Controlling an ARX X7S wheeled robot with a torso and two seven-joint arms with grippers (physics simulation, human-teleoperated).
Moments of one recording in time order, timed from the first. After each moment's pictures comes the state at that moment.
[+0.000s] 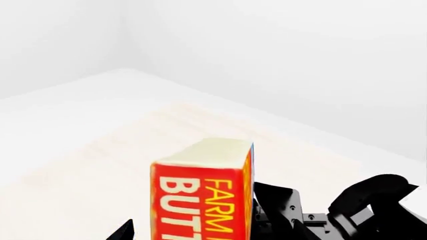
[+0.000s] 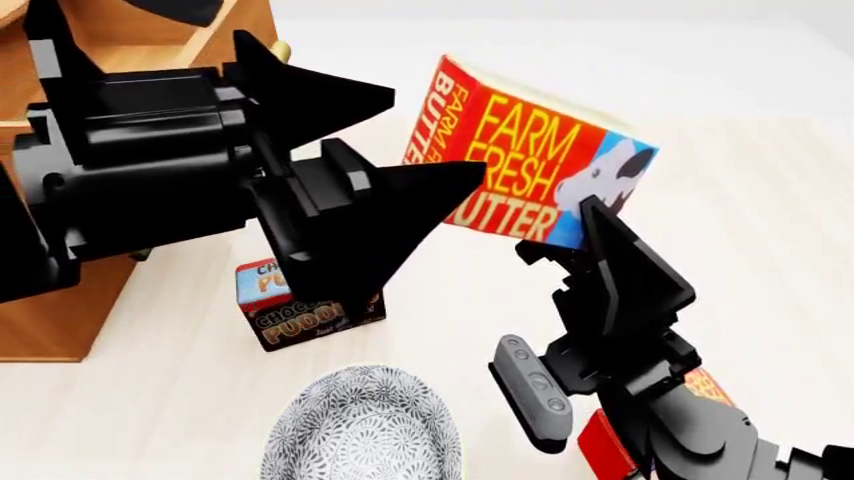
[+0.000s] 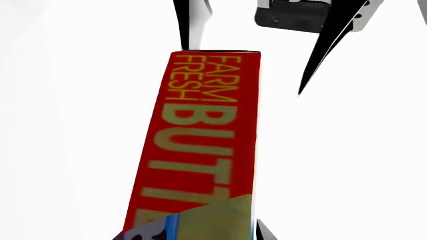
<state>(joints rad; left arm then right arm) -1.54 -0.76 0.57 0.32 -1.99 -1.02 -0.28 1.02 0.66 -1.48 0.06 -0.70 0.57 1.37</state>
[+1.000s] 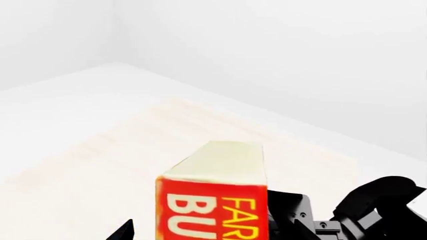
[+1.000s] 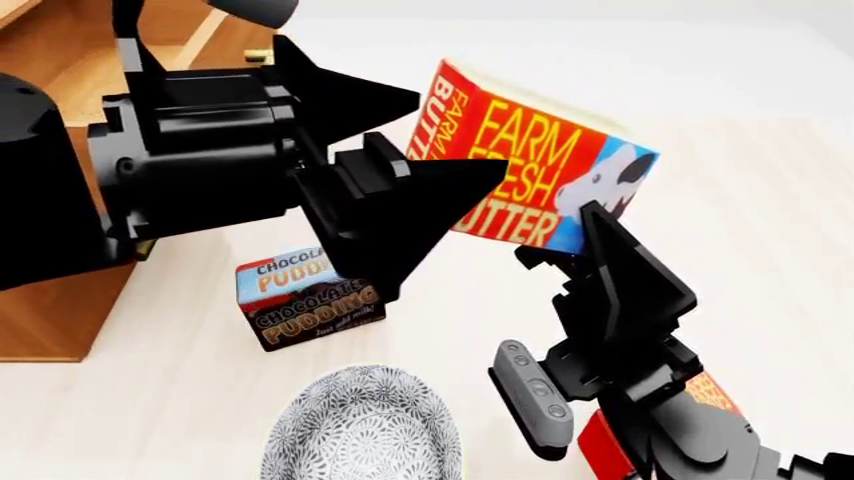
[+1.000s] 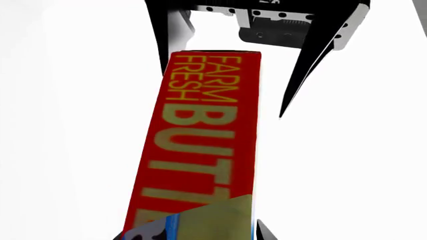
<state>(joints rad) -1.53 -0.70 0.61 0.26 -1.90 -1.02 -0.21 0.99 0.67 -1.46 0.04 -0.73 0.57 1.36</state>
